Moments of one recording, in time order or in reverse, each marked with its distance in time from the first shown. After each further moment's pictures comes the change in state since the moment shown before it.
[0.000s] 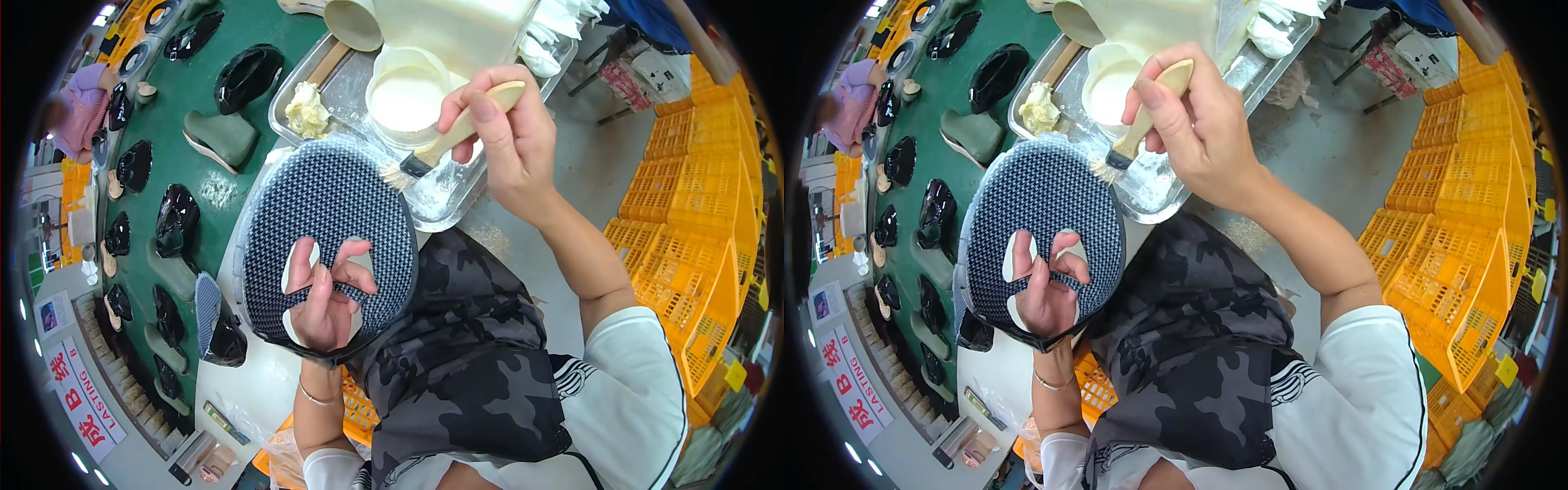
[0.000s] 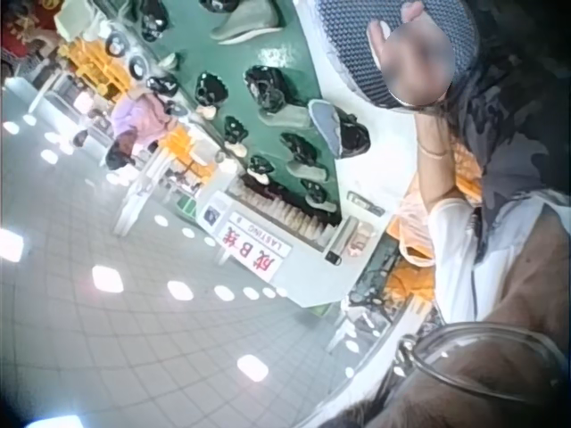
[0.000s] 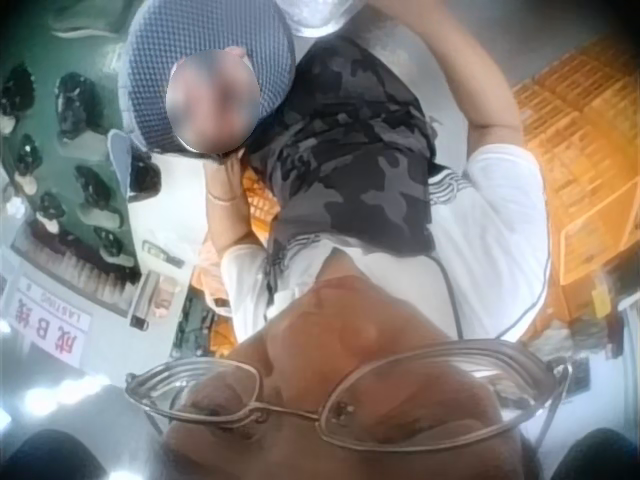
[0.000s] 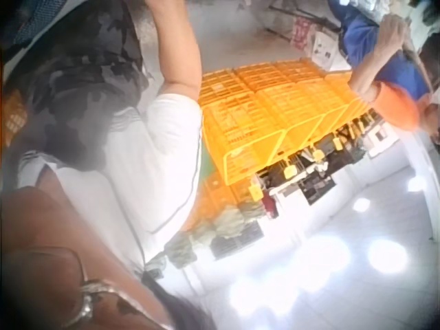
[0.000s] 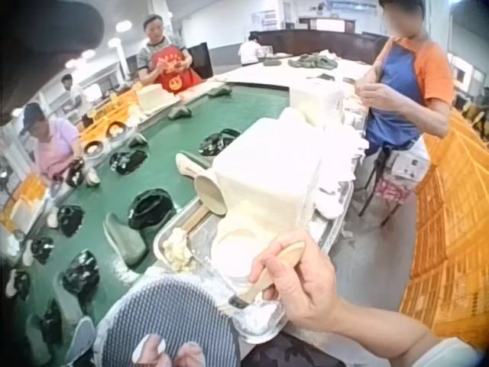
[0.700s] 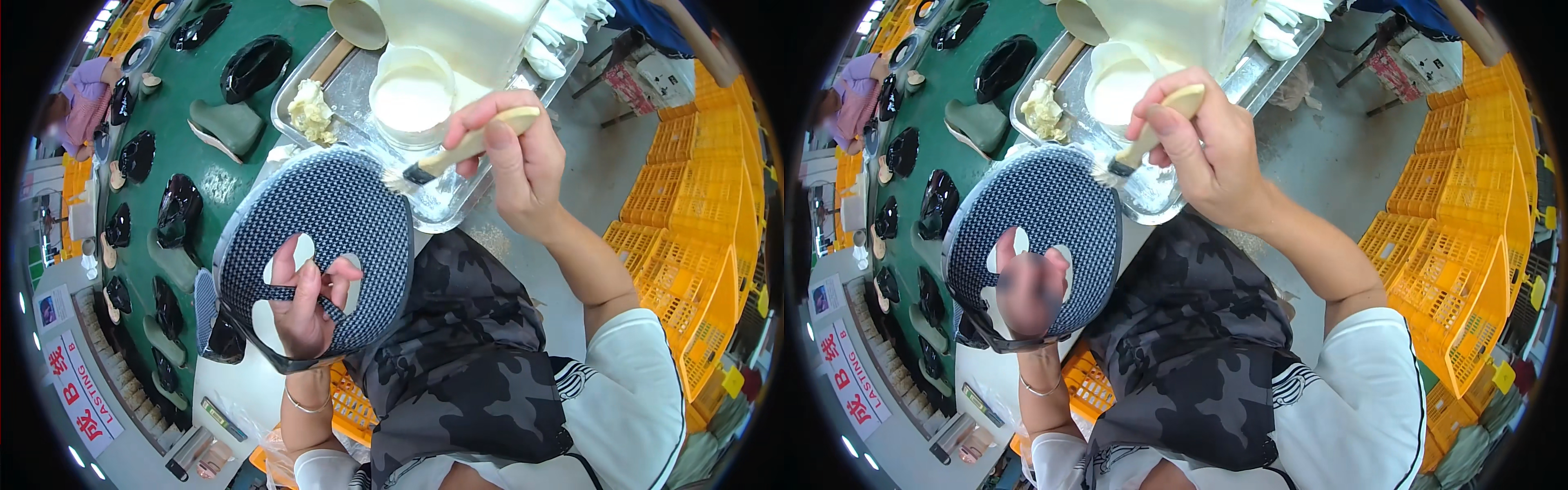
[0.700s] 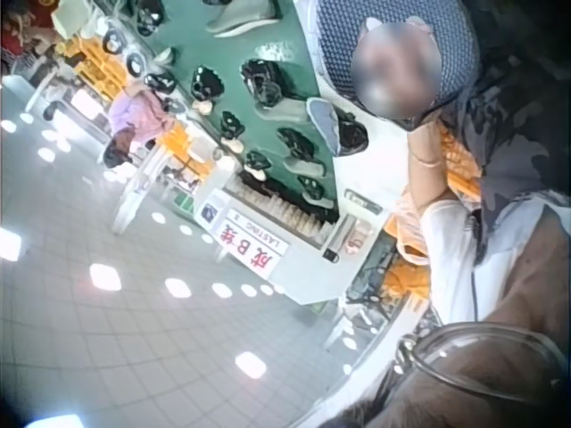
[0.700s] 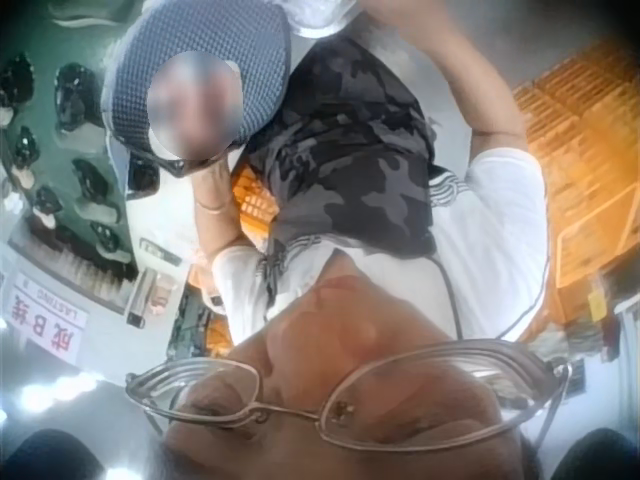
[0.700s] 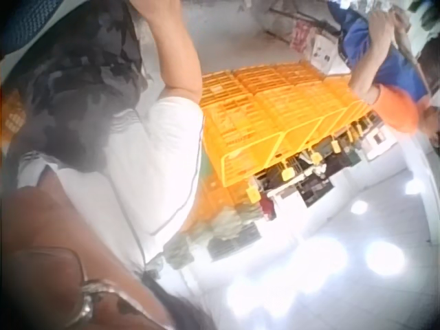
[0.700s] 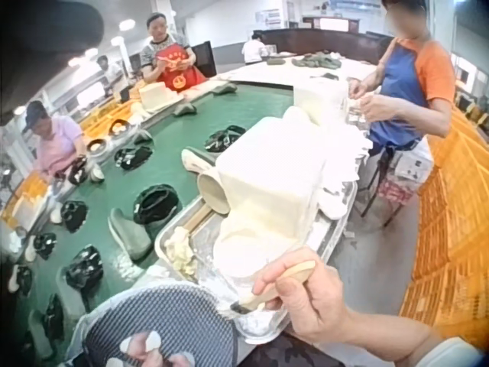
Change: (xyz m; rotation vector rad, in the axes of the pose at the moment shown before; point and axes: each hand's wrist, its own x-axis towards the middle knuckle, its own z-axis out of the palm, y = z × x) left_hand 0.001 0.025 0.007 0.114 0.119 -0.070; right_hand -0.014 -0.006 -0.001 -0.054 -0.022 -0.049
